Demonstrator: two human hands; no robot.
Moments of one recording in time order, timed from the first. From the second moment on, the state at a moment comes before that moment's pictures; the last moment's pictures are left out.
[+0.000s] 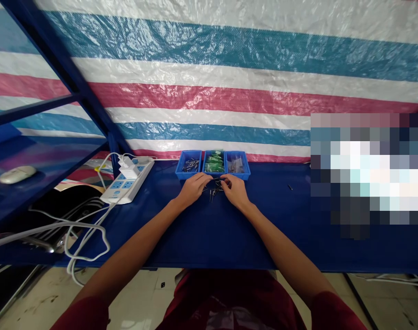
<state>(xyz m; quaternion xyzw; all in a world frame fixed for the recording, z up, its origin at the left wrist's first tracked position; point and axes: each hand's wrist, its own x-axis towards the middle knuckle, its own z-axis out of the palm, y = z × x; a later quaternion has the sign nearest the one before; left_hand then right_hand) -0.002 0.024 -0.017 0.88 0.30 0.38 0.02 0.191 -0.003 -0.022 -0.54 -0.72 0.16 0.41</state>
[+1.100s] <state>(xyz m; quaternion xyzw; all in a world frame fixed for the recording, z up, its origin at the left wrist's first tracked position) 0.005 0.007 -0.009 0.74 0.44 0.50 0.10 0.179 -0.003 -0.001 -0.46 -0.71 0.24 0.47</state>
